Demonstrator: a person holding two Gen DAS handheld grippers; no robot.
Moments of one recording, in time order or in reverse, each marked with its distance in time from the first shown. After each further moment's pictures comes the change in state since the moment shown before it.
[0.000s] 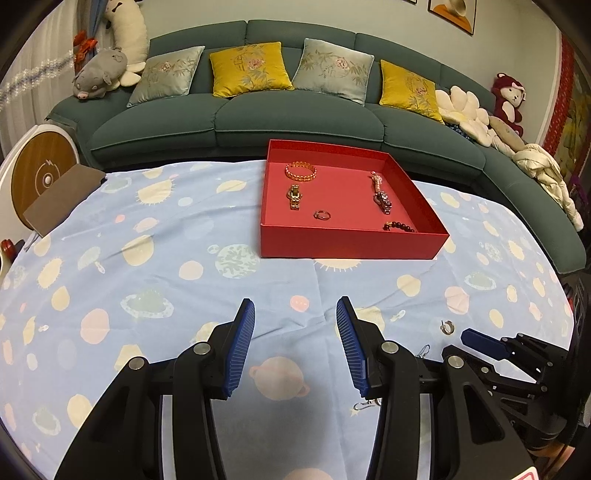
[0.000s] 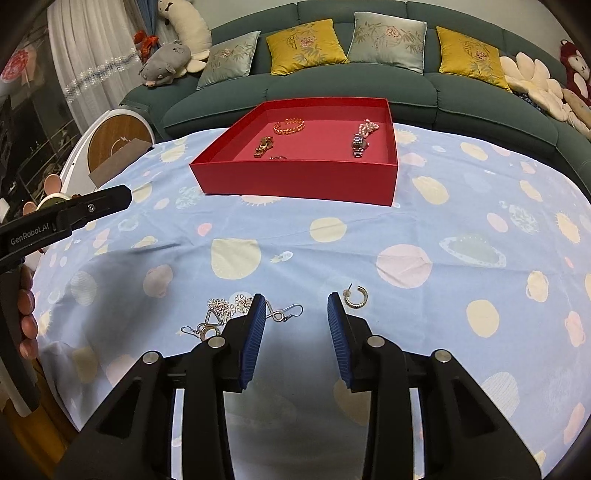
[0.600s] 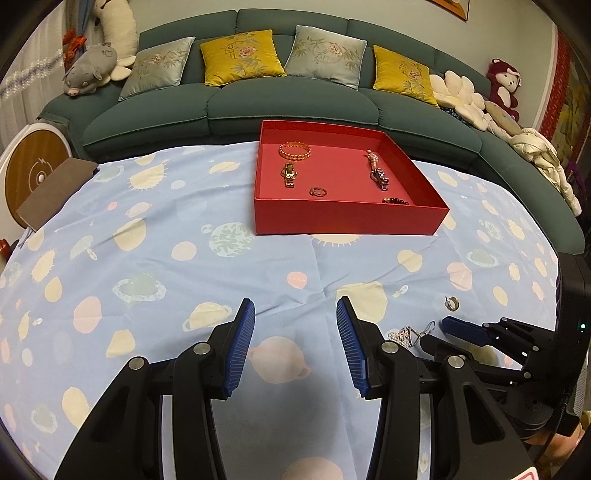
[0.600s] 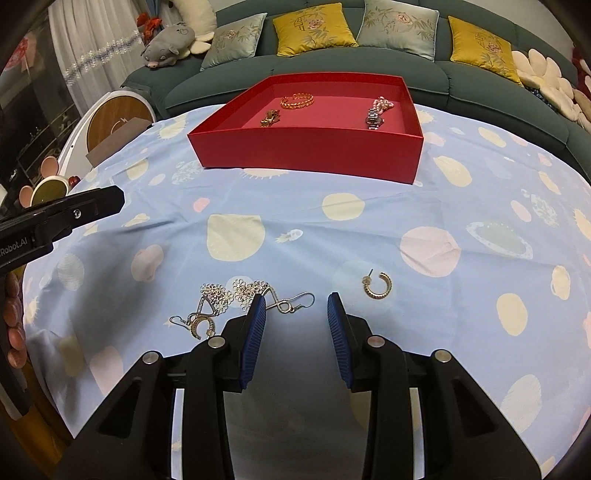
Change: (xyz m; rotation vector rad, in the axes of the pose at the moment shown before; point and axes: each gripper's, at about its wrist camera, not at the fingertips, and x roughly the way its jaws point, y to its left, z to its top) left arm 0.008 -0.002 -0.013 0.031 0.047 -0.012; right arm 0.027 0.008 -0.007 -0.031 0.065 0.009
